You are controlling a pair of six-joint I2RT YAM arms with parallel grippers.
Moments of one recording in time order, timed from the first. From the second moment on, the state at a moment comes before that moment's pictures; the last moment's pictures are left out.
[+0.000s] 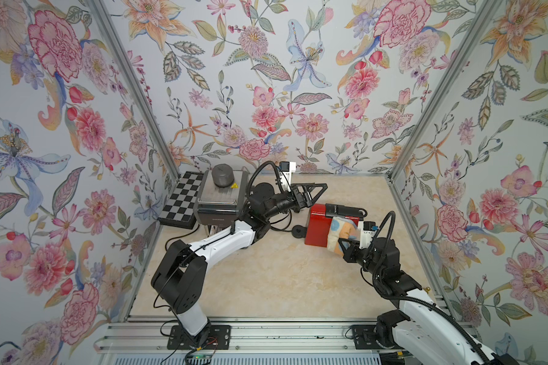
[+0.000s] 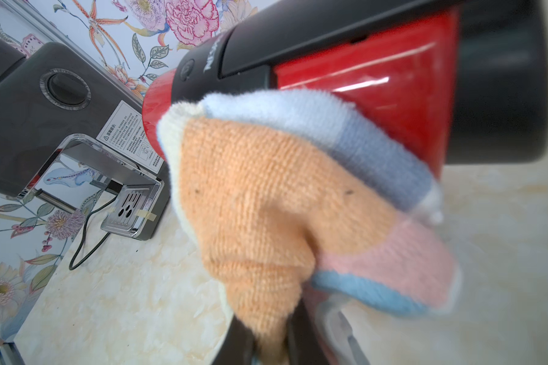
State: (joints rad) left arm -0.68 1.69 1.22 0.67 0.49 -0.89; right arm 0.36 0.85 0.36 0.06 -0.19 0.49
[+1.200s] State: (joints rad) left arm -0.65 1.63 1.16 0.68 0.49 -0.89; right arm 0.63 1.47 0.45 0.41 -0.09 0.48
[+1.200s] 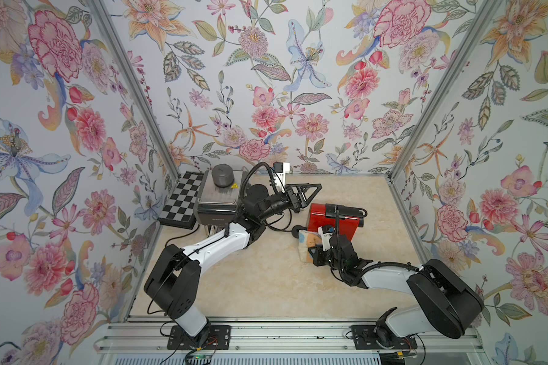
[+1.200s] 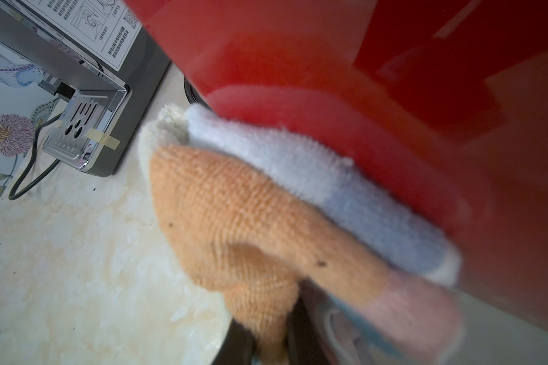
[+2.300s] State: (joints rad) left arm -0.65 1.63 1.17 0.68 0.49 -0.89; right arm 0.63 1.33 0.38 0.35 -0.04 0.45
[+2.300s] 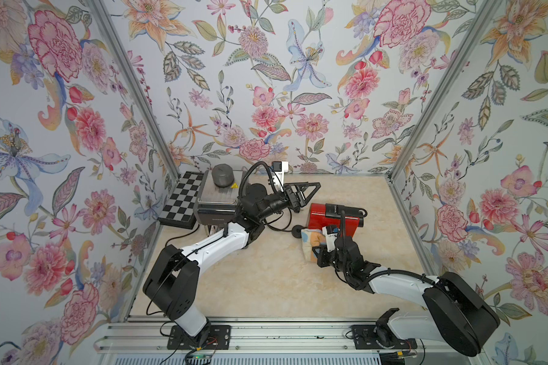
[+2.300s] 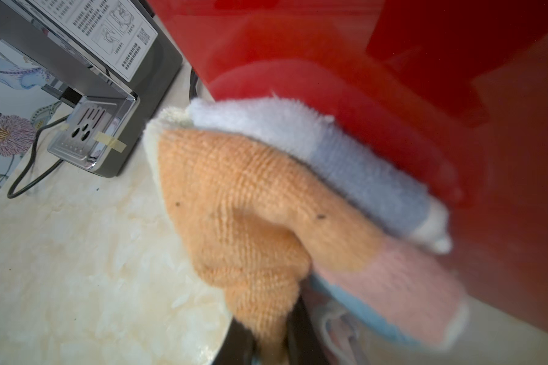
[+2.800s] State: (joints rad) left arm -0.65 1.85 1.34 0.67 0.51 -0.90; right arm 0.46 0.98 0.36 0.11 0.01 0.47
